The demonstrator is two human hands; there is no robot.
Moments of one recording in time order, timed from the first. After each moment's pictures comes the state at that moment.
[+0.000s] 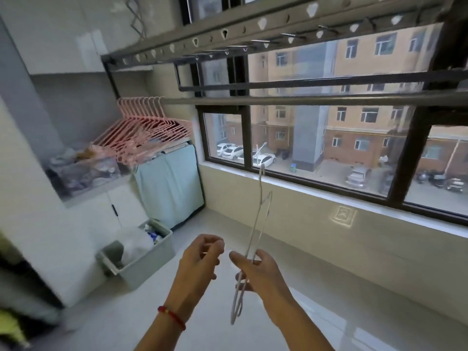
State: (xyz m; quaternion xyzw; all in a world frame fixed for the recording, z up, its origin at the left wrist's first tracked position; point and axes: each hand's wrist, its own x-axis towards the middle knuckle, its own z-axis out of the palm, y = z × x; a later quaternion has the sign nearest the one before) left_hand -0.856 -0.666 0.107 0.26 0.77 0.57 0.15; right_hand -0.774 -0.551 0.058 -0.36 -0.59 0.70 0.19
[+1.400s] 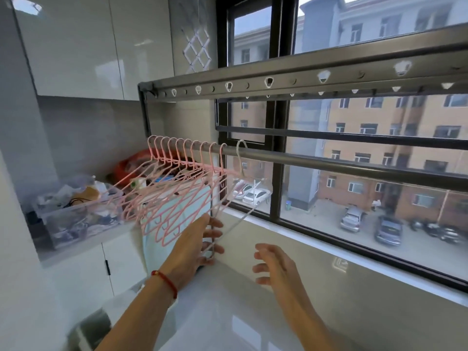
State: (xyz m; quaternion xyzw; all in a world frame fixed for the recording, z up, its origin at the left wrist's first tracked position) left_hand -1.319 -0.602 0.199 0.24 0.64 0.68 0.25; right_hand -1.177 -0.471 0.133 -0.25 -0.65 0.64 0.34
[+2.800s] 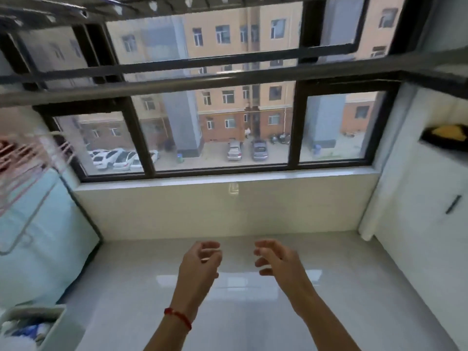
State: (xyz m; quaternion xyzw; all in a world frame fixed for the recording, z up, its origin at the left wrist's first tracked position) left_hand -1.065 -0.518 0.043 0.42 0.68 0.49 0.35; right_hand -0.878 -0.467 0.017 -0.48 -0.52 0.56 0.43
